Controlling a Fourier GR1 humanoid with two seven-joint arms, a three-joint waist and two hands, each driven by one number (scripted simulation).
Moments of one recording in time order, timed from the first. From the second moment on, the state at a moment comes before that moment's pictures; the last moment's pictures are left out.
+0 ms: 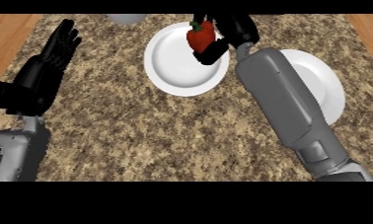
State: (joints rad) left arm -0.30 0.31 0.06 -1.61 0.08 -0.04 0.13; right arm -0.98 -0.11 0.18 -0.93 0.56 -0.02 0.14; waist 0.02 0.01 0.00
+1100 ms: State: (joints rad) left arm -0.37 0.27 0.02 -1.57 0.06 -0.07 0.11; right arm -1.21 0.00 0.14 -0.30 0.43 -0.24 -0.02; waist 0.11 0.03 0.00
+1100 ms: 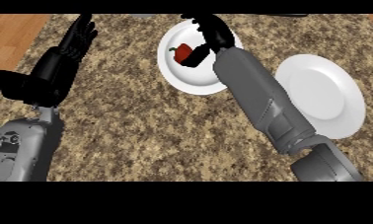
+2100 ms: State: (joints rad) left arm -0.33 0.28 0.06 -1.57 0.06 -0.07 0.11; right arm -1.19 -0.08 -0.14 -0.28 0.07 -0.25 -0.31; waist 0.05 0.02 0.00
